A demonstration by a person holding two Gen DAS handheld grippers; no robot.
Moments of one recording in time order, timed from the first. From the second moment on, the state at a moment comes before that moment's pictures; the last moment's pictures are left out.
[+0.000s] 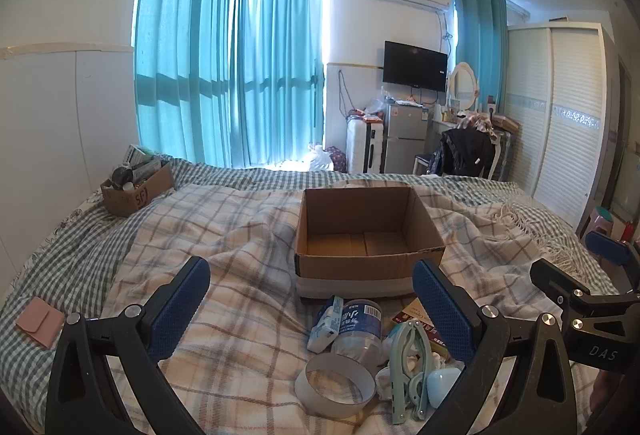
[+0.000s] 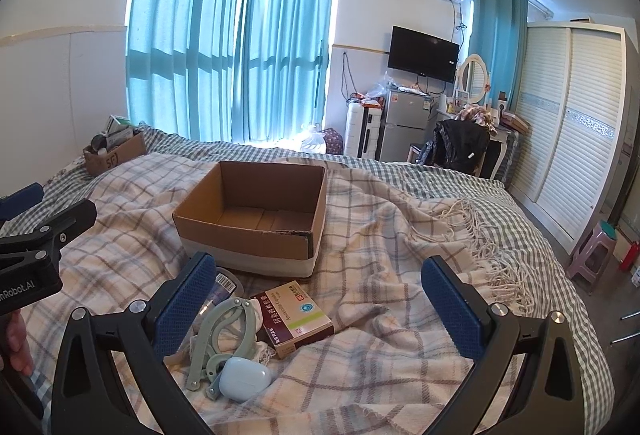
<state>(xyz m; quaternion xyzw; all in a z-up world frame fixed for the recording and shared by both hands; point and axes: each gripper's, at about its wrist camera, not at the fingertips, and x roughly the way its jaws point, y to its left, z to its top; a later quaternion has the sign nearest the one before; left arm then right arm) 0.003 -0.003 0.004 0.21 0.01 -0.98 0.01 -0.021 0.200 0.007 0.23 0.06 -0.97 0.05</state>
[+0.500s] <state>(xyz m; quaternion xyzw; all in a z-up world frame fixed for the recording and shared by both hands) 0.002 0.000 0.001 0.21 0.01 -0.98 0.01 -0.019 0.197 0.005 0.23 0.06 -0.97 0.05</state>
